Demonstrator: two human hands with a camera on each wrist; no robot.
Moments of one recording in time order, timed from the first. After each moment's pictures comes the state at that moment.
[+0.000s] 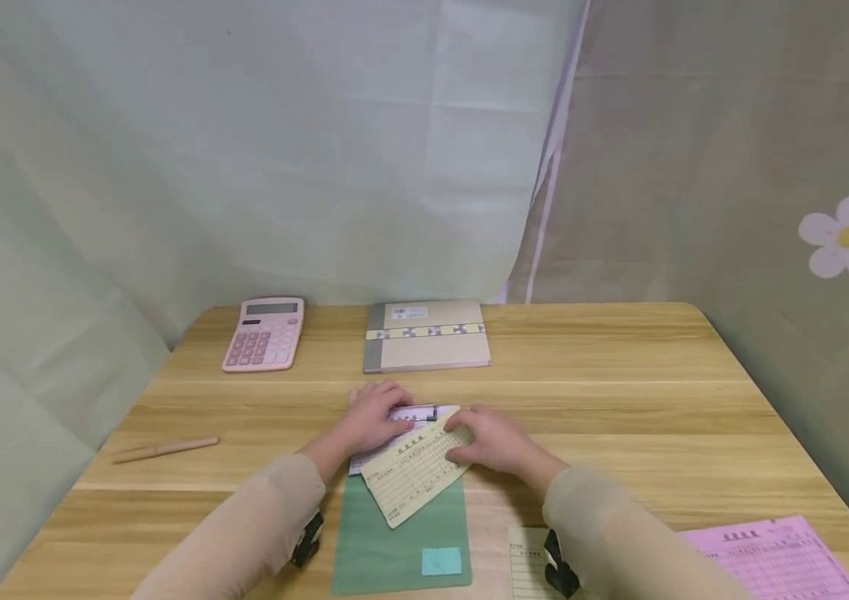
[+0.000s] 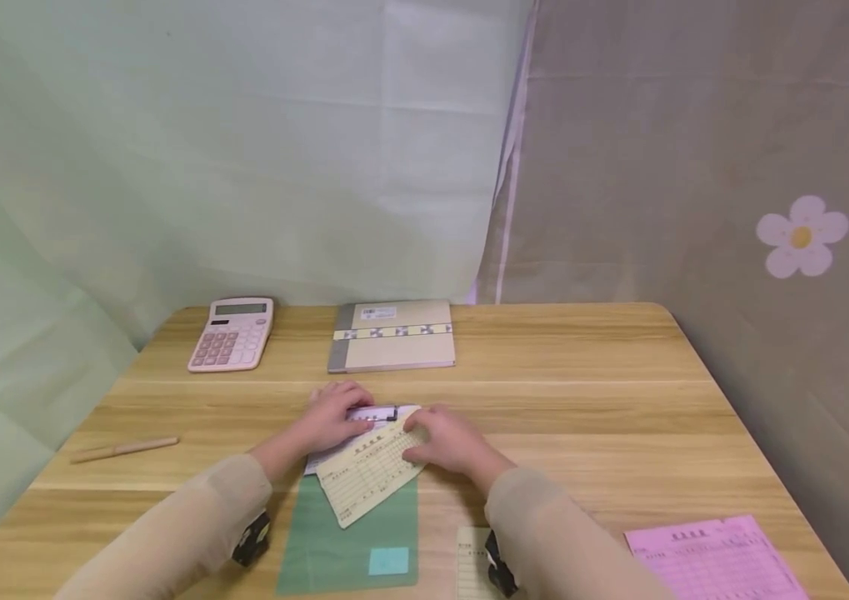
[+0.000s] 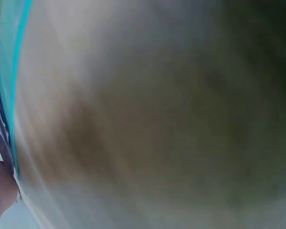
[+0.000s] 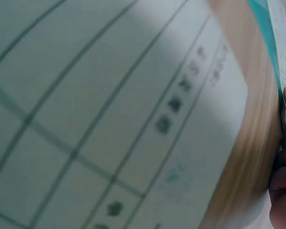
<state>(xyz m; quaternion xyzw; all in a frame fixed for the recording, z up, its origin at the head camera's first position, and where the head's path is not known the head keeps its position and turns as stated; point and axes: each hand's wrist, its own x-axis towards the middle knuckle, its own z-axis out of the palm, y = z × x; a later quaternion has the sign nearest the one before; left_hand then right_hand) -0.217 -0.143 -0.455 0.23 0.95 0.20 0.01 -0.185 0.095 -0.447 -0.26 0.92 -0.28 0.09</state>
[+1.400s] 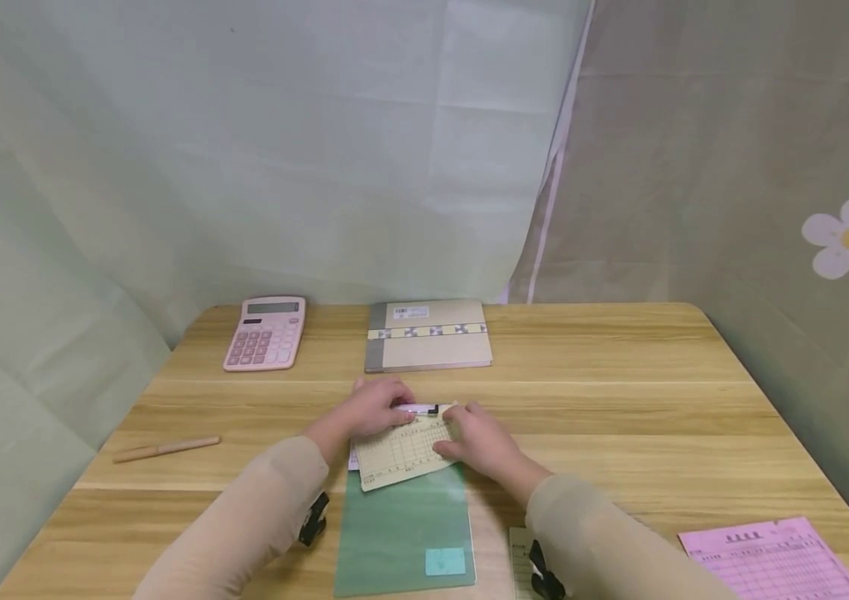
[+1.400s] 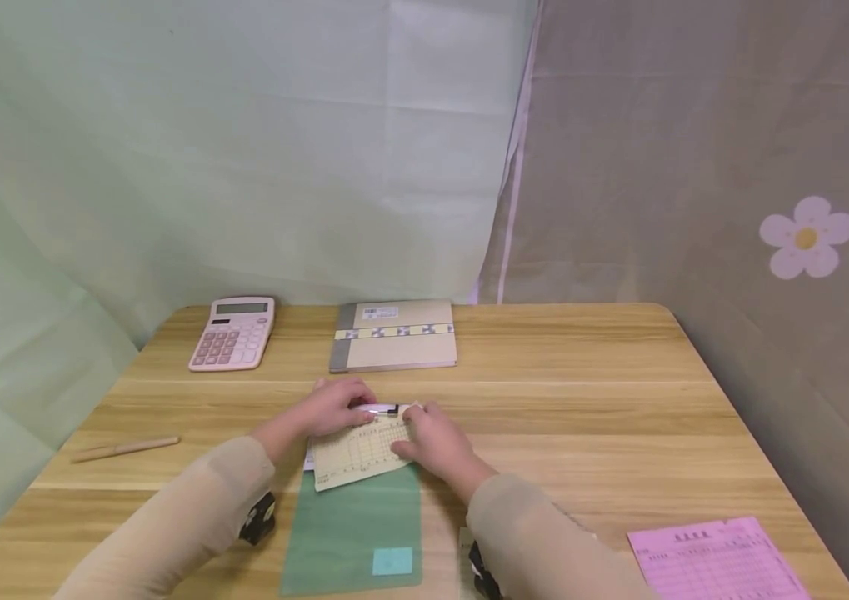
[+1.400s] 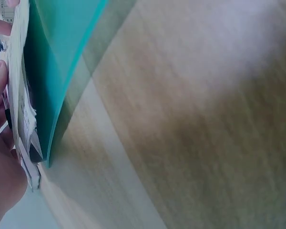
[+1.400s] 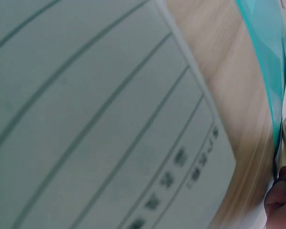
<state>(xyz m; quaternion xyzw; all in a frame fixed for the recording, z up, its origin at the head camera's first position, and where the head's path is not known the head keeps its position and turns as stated) -0.232 -0.144 -0.434 0.26 0.94 0.19 0.08 -0.179 0.068 -0.448 -0.19 0.94 -0.27 0.05</state>
